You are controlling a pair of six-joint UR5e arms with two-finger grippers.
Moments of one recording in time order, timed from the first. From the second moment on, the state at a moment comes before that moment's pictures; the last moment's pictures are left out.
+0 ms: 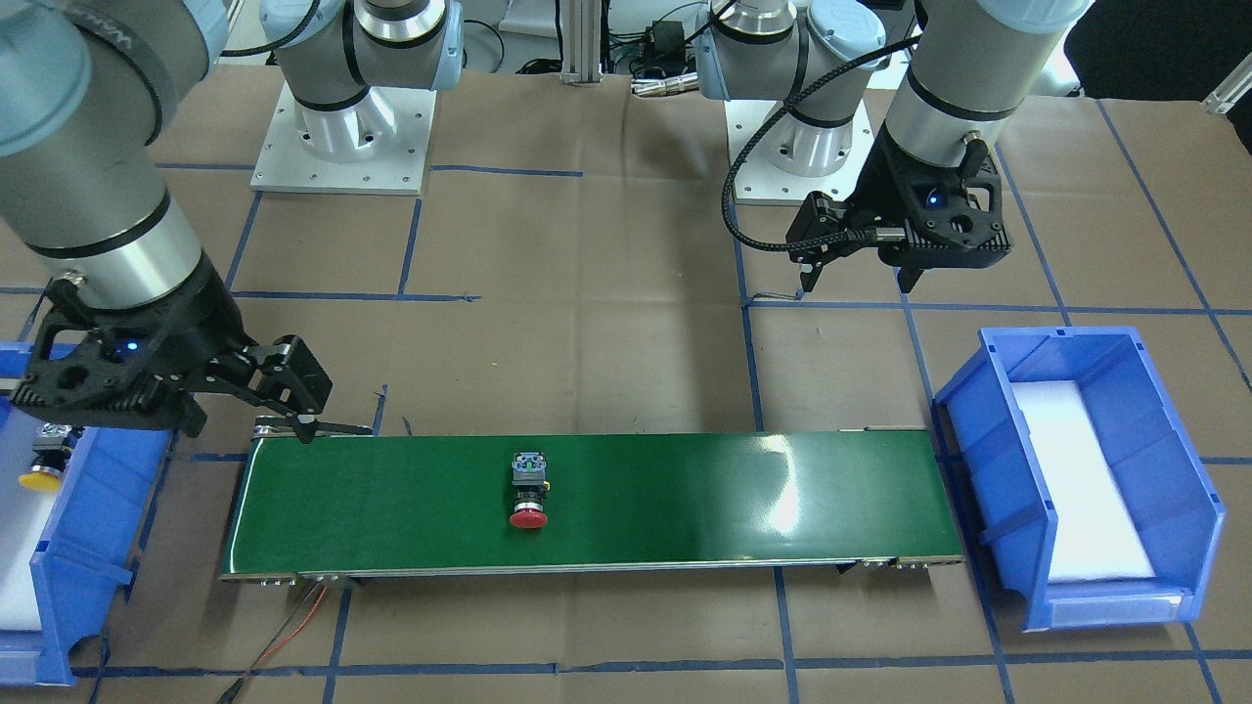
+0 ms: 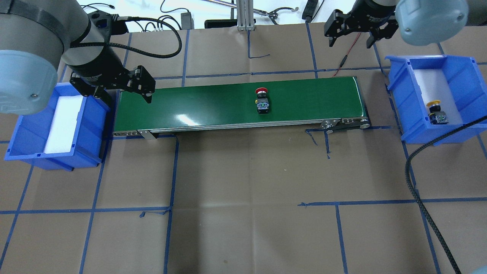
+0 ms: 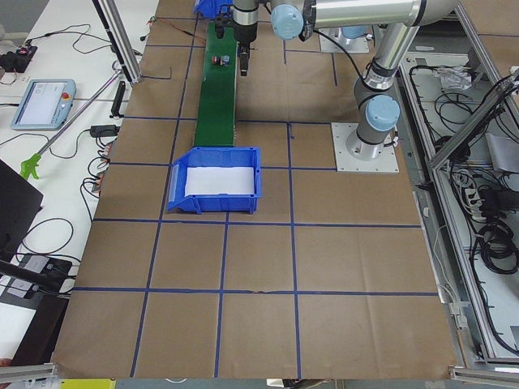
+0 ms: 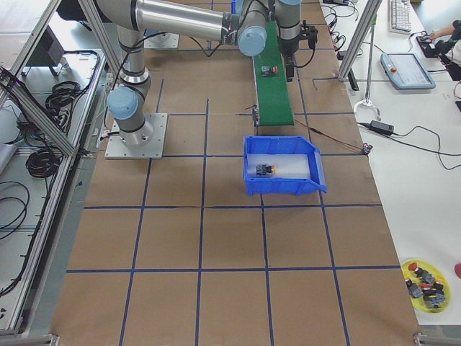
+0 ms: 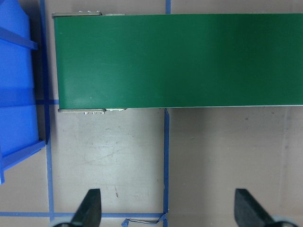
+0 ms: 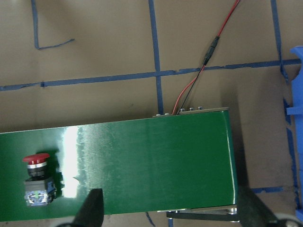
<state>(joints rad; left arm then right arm) -1.54 -1.55 -1.68 -1.44 1.57 0.03 1.55 -1.34 1.48 -1.91 -1.52 0.07</state>
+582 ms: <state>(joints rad) -1.54 -1.55 -1.68 -1.44 1.57 0.03 1.58 -1.34 1.56 -1.91 -1.52 0.09</state>
